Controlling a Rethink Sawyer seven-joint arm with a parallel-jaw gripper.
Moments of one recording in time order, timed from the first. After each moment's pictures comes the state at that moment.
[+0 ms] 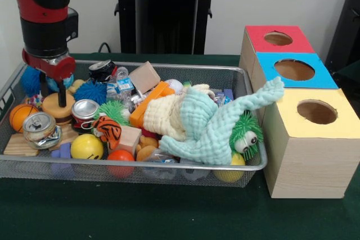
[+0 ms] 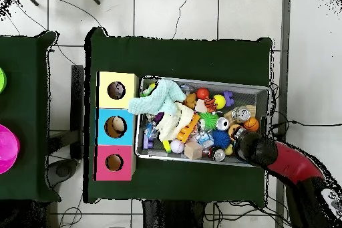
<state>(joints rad) -0.74 -0.48 0.04 1.65 -0.30 0.33 1.94</state>
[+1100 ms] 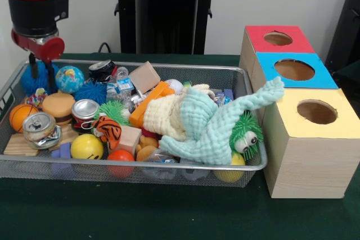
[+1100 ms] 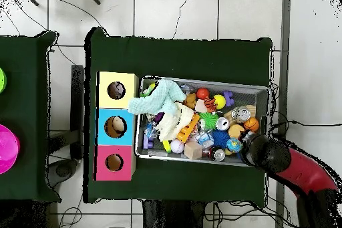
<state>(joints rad) -0.77 -0.60 0.04 1.72 -0.26 0.38 1.94</state>
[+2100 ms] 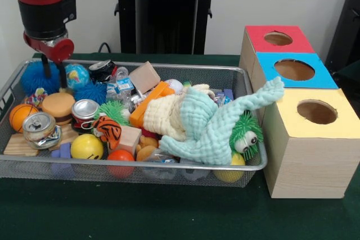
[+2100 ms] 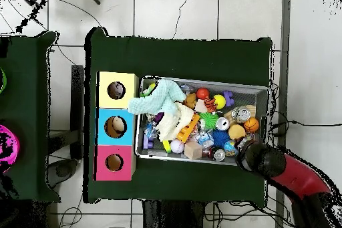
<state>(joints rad) -0.78 -0.54 0.03 1.74 -0.26 0.37 1.94</state>
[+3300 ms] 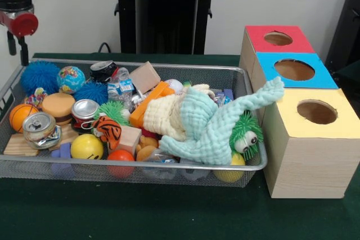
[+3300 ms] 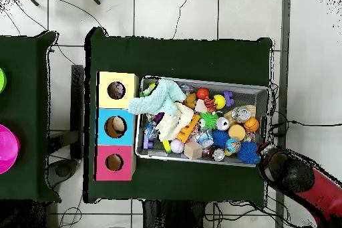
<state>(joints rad) -0.86 -0.66 0.02 1.76 -0.26 0.37 1.94</state>
